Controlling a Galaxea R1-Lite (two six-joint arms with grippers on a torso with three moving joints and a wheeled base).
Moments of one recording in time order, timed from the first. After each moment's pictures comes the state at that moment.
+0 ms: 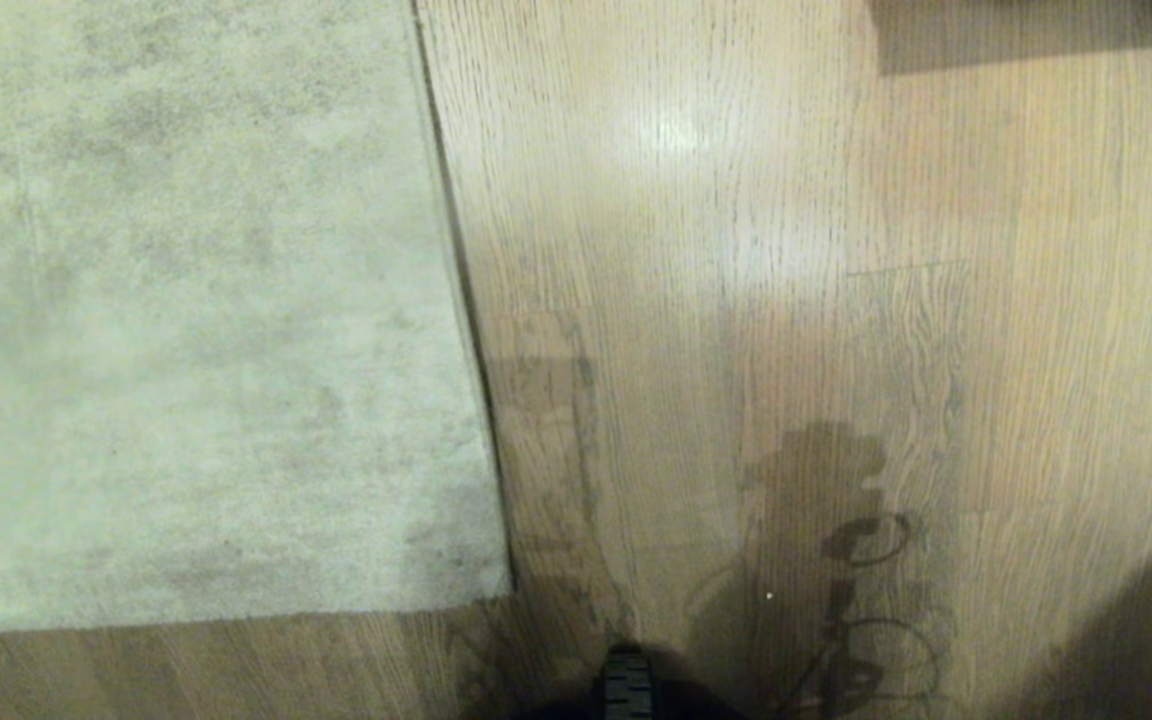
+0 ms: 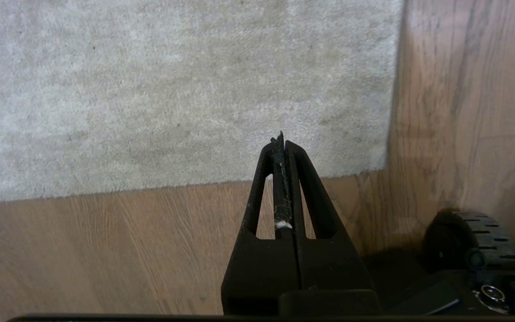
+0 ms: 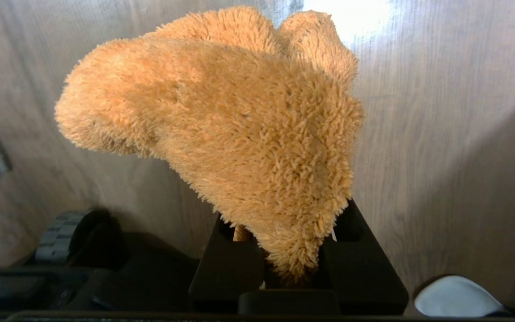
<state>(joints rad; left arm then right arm) 0.00 0.00 0.00 0.00 0.00 -0.02 0.00 0.00 0.00 -0.02 0.00 0.02</state>
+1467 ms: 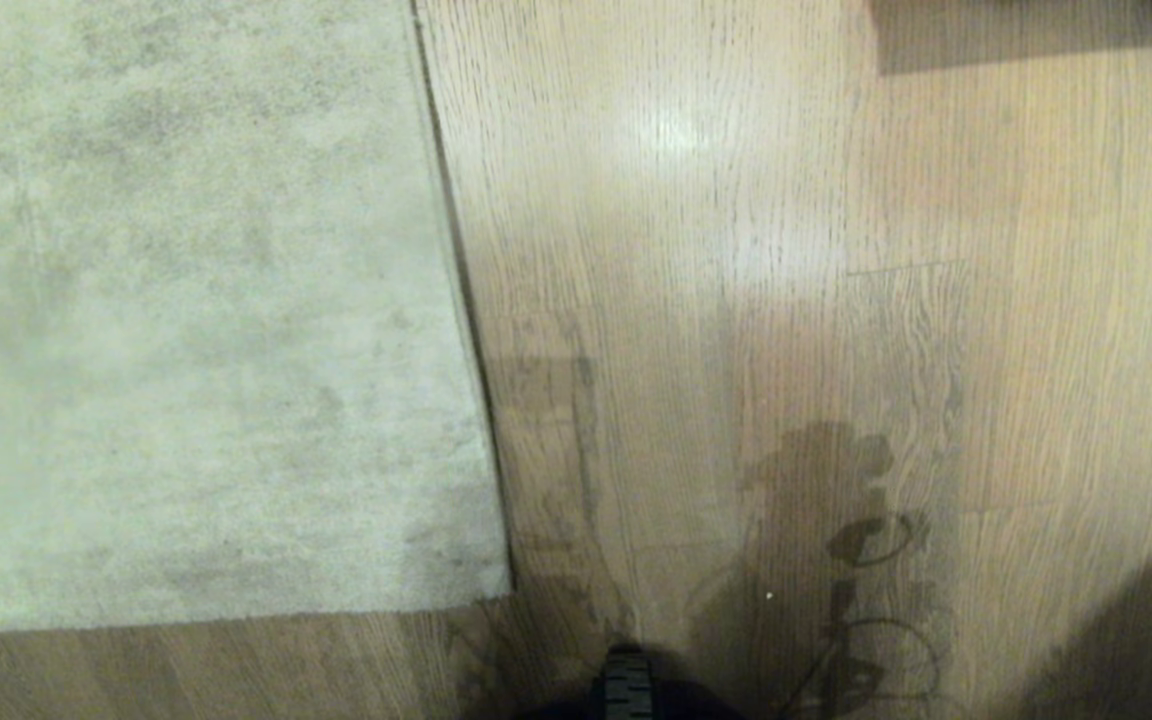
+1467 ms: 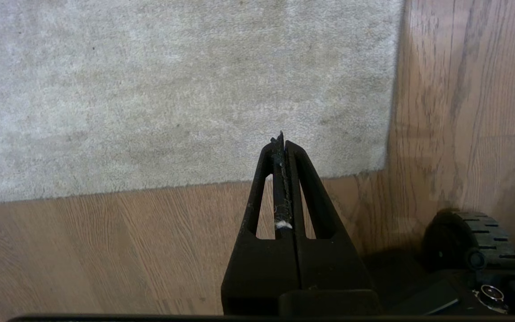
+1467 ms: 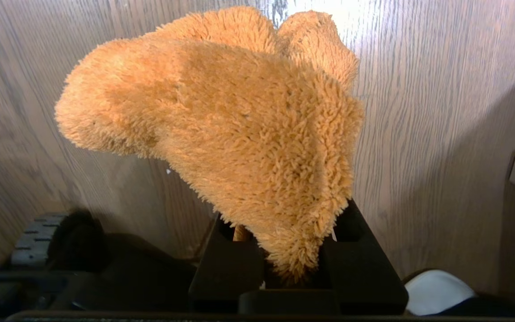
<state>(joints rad) 0.00 0.00 0.00 0.00 0.00 -0.02 0.01 0.00 0.00 -0.02 -0.04 -0.01</state>
